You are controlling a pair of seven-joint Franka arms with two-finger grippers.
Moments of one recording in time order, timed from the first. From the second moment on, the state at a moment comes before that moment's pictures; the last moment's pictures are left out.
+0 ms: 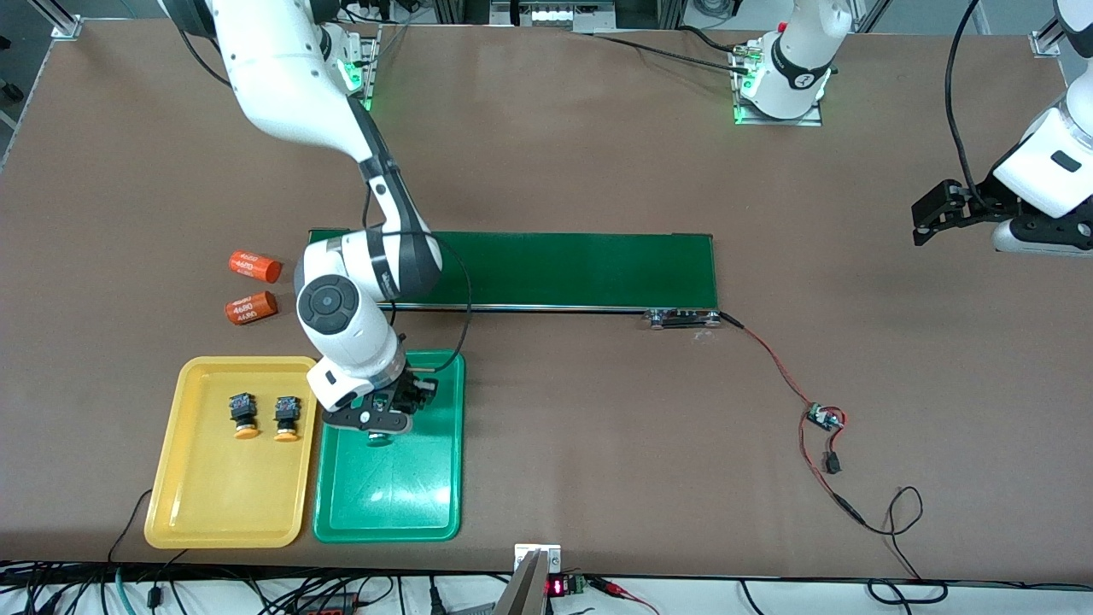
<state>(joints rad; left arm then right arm) -0.06 0.01 0.01 -1.64 0.05 1.71 0.03 0.60 0.89 -0.30 -1.28 0.21 2.36 0.39</state>
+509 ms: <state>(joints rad) -0.06 0.01 0.01 -1.64 0.05 1.71 0.03 0.60 1.00 -0.30 -1.21 0.21 2.43 0.39</state>
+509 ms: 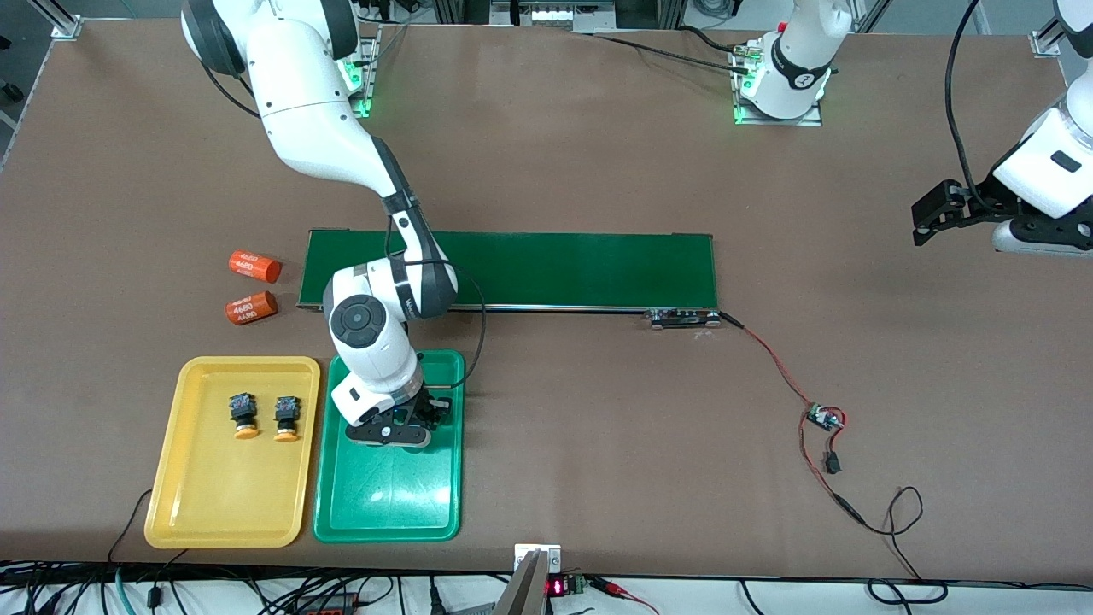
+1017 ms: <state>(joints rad) -0.06 0.01 0.01 -1.64 0.05 1.71 0.03 0.57 0.92 -0.30 -1.15 0.21 2.24 0.39</state>
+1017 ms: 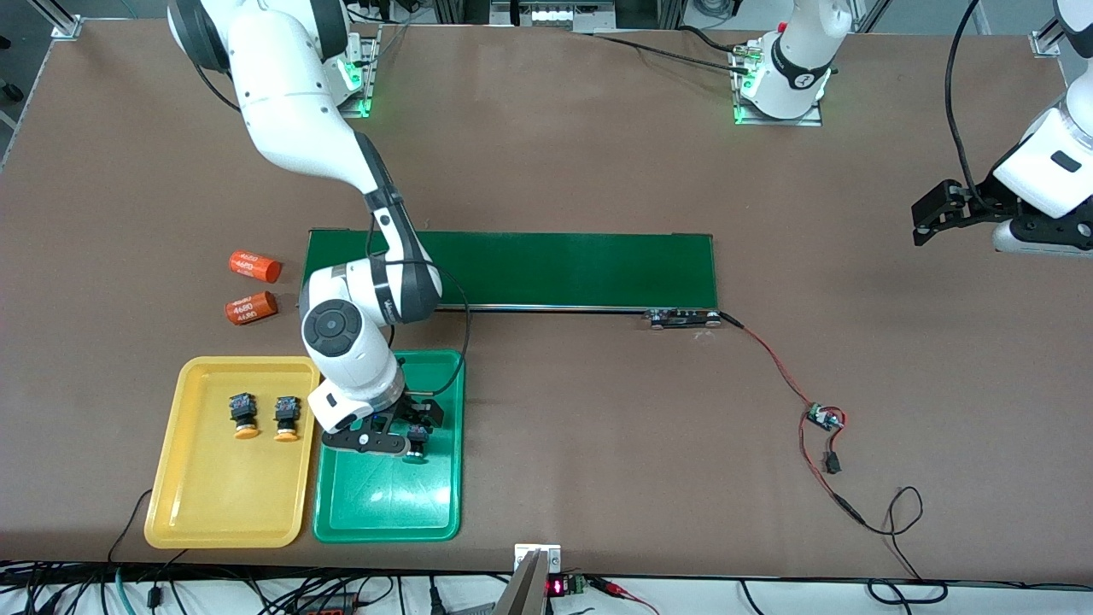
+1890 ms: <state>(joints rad) -0.06 0.01 0.01 -1.63 0.05 1.71 0.03 0.53 0.61 -0.43 -1.16 0.20 1.81 0.29</state>
